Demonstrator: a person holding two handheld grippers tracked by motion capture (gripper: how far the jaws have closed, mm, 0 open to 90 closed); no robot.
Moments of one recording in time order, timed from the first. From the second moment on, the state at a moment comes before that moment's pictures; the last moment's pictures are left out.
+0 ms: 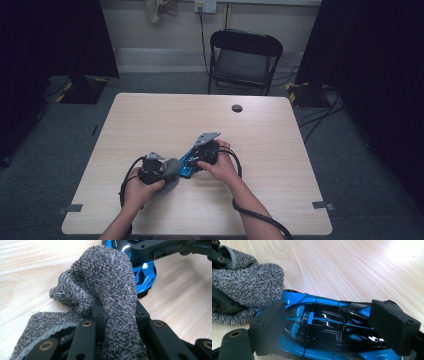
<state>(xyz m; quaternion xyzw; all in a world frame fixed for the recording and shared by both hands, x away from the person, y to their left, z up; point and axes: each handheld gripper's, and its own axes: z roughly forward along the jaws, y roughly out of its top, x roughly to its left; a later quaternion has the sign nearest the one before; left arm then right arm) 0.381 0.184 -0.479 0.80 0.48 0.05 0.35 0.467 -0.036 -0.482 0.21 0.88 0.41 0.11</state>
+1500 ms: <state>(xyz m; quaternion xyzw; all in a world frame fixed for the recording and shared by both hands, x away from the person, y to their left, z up) 0.370 0.146 -0.479 0.82 0.44 0.00 0.36 0.469 -0.037 -0.482 0.21 0.88 0.41 0.11</state>
